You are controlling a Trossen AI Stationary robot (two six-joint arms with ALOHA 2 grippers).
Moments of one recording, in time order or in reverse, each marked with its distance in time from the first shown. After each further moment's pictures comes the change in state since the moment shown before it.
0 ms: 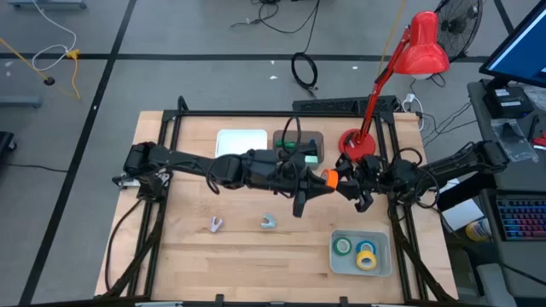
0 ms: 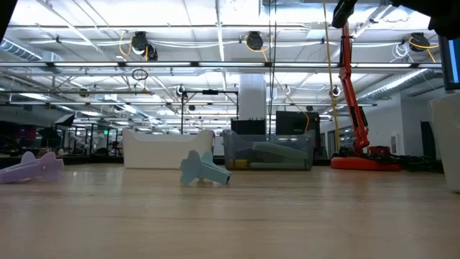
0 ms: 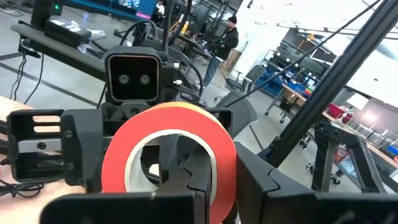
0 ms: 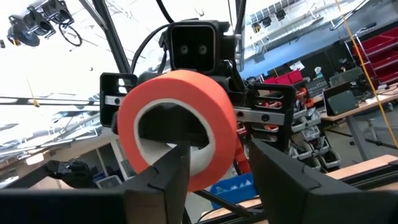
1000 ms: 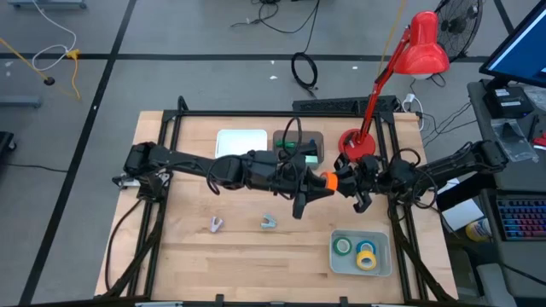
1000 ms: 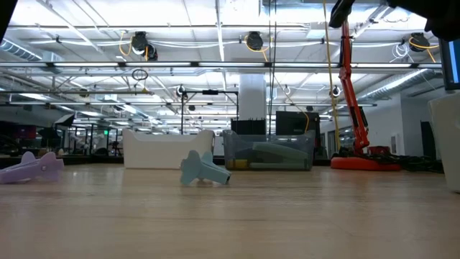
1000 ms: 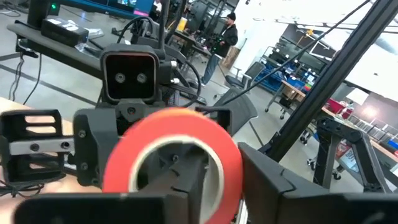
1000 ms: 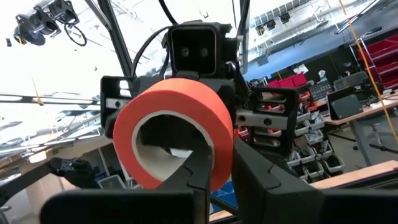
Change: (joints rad) left arm 0.000 0.002 0.000 -0.002 0.006 0.017; right arm -0.001 0.036 0.000 0.047 -0.023 -0.016
